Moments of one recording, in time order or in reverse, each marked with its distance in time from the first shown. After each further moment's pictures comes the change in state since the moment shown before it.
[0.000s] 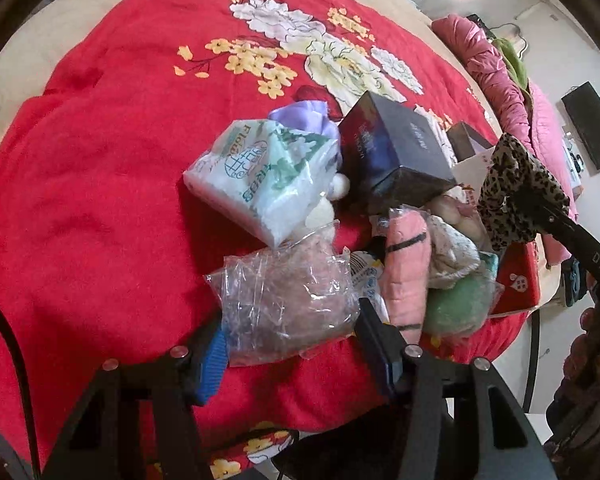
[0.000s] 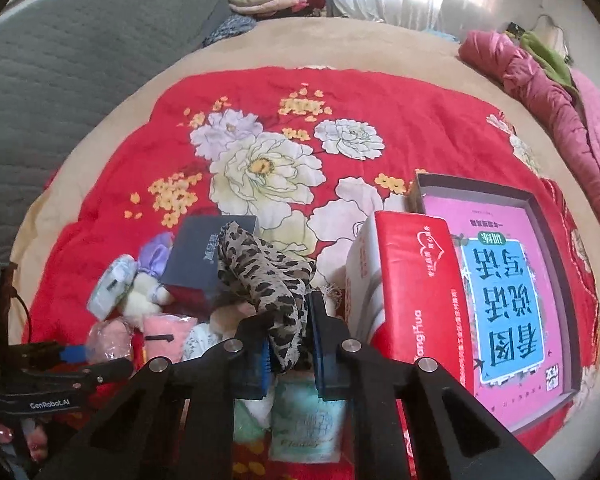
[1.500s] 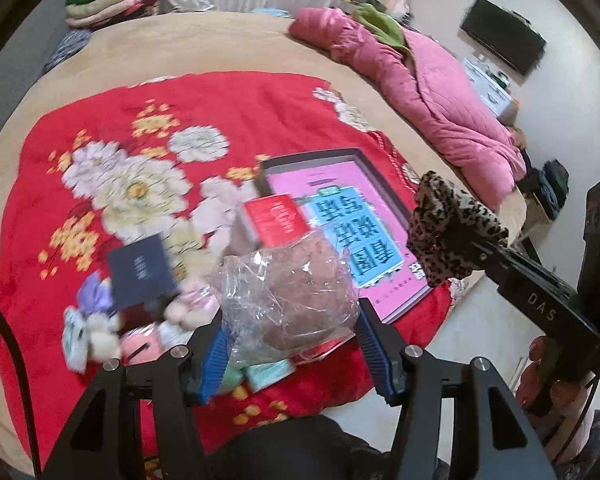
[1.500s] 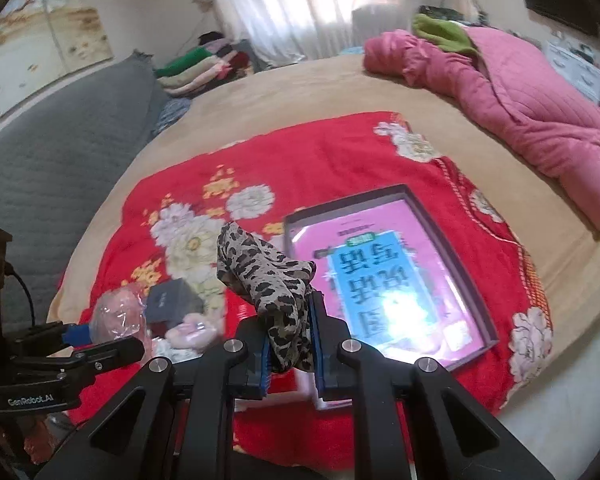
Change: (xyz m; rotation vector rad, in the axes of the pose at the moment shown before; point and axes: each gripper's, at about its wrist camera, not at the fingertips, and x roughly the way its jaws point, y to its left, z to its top) left arm -0.064 -0.260 0.021 0.431 -0.095 -0.048; right arm -0.148 -0.155 -0.041 0.323 -0.178 -0.015
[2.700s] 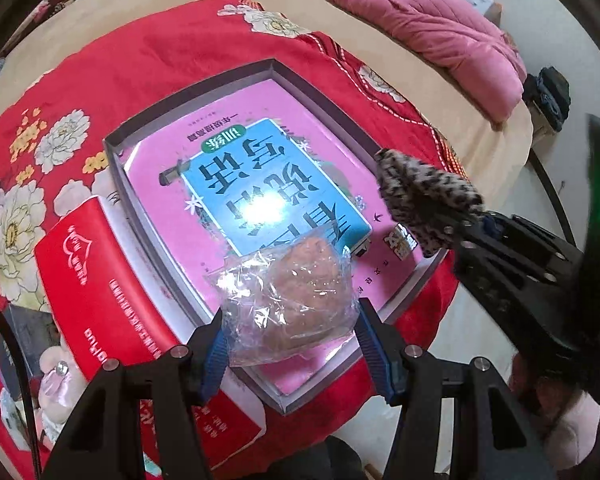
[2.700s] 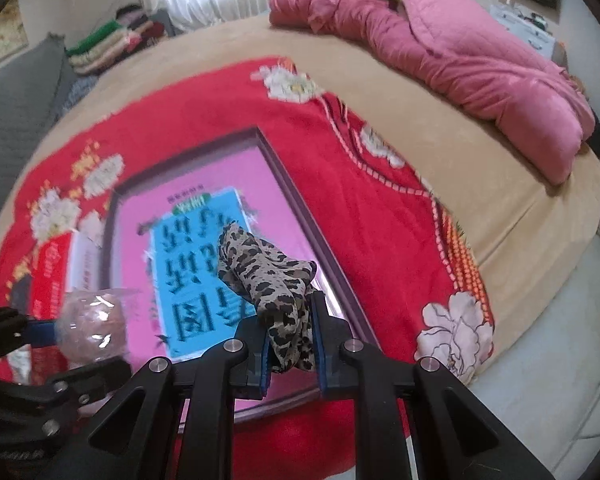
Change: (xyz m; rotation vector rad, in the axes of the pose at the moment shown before) left arm 0.173 -0.111 0.029 0.196 0.279 0.020; right arm 0.102 -0.143 -0.018 0.059 0.163 -0.272
